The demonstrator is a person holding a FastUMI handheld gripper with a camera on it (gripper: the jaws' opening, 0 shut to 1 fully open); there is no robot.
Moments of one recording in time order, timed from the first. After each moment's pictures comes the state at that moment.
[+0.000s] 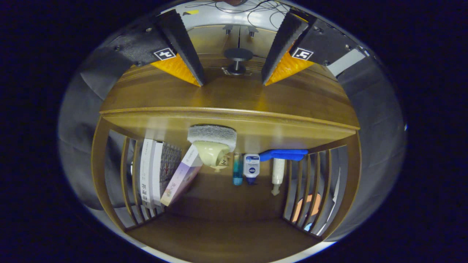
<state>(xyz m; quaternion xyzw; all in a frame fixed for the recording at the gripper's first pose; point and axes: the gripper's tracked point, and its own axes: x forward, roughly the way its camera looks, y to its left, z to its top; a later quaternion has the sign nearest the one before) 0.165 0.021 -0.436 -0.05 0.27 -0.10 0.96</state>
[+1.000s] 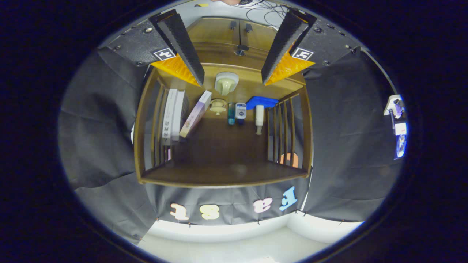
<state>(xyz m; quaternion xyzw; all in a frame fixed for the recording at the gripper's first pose) 0.042 0.027 -0.178 -0.04 0.14 -0.02 0.99</state>
